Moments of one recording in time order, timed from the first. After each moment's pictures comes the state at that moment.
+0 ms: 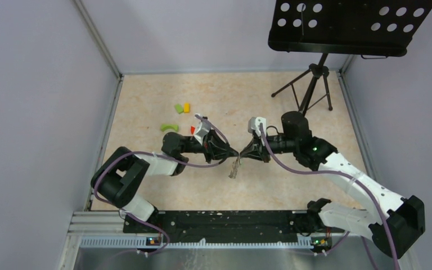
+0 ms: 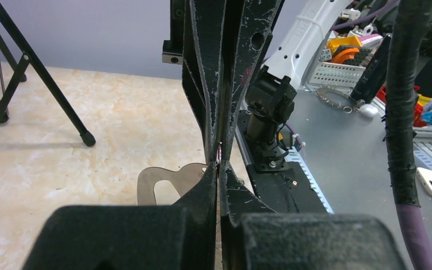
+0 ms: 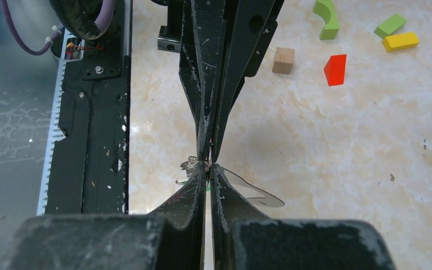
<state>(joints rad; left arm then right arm) -0.59 1.56 0.53 1.51 1.09 -0.64 0.63 1.03 0.84 -0.27 -0.78 -0.32</state>
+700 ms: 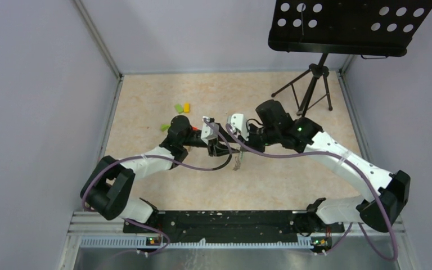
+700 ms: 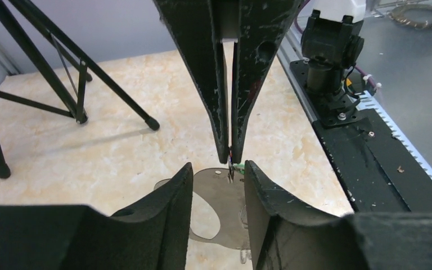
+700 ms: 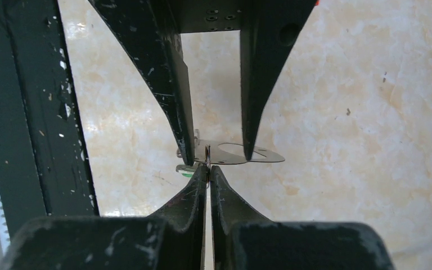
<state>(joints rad) -0.59 1.43 0.67 0.85 1.11 0.04 0.77 1.26 1.21 -0.73 -0.41 -0.51</state>
